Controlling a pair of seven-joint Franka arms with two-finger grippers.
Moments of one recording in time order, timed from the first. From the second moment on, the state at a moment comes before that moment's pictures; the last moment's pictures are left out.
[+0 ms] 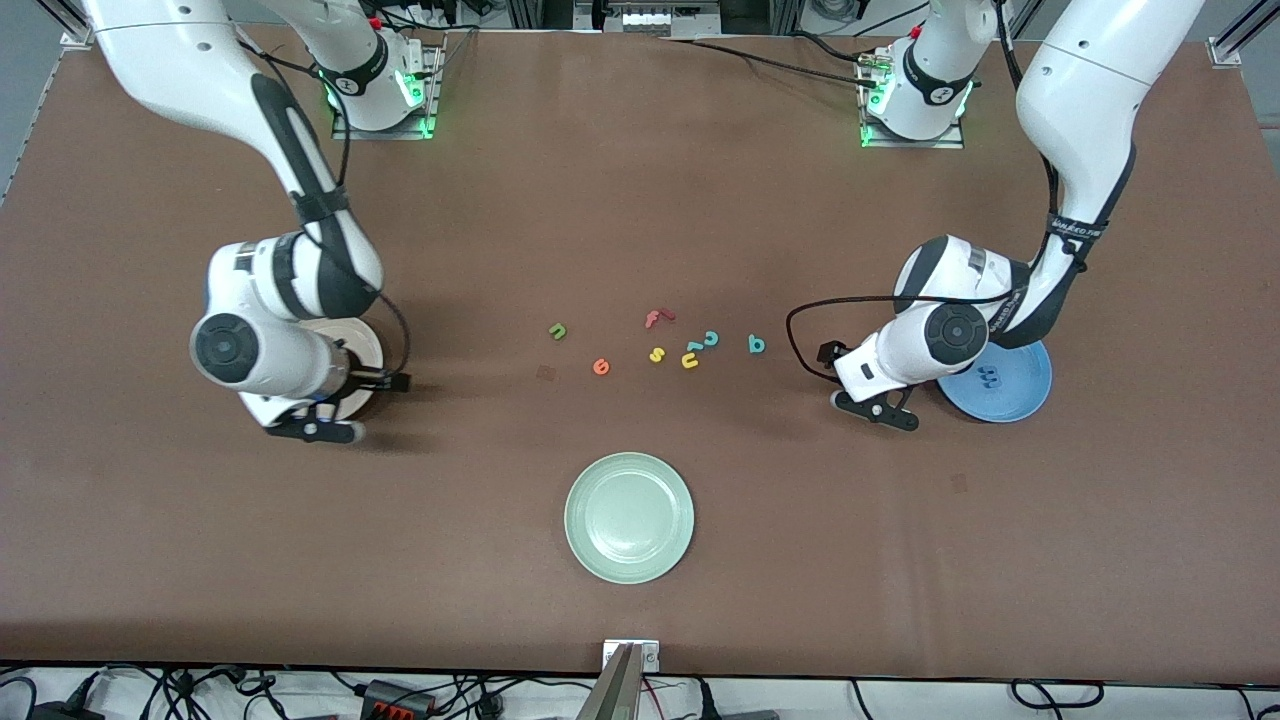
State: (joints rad) left arm 0.10 0.57 -0.39 -1.97 0.18 2.35 -0.09; right arm 0.23 0.53 0.00 -1.79 0.07 2.15 0.25
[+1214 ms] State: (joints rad) left arm 0.11 0.48 -0.39 -2.00 0.19 2.21 -0.15; right arm 0.60 0.65 0.04 -1.81 0.03 2.37 0.25
